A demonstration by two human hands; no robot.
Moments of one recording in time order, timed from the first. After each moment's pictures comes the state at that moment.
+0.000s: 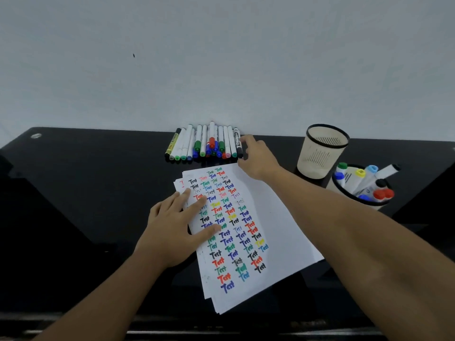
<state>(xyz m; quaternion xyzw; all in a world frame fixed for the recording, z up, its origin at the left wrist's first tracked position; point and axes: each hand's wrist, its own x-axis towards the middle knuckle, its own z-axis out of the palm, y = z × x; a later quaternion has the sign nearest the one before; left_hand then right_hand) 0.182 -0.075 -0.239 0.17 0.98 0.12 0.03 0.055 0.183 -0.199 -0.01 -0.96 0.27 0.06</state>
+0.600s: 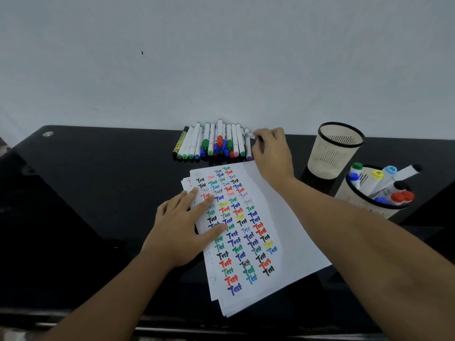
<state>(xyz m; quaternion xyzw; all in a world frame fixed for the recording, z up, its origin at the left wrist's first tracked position) 0.184 -0.074 -0.239 0.17 0.98 0.13 0.03 0.064 0.187 -0.210 0.01 -0.91 0.29 0.30</state>
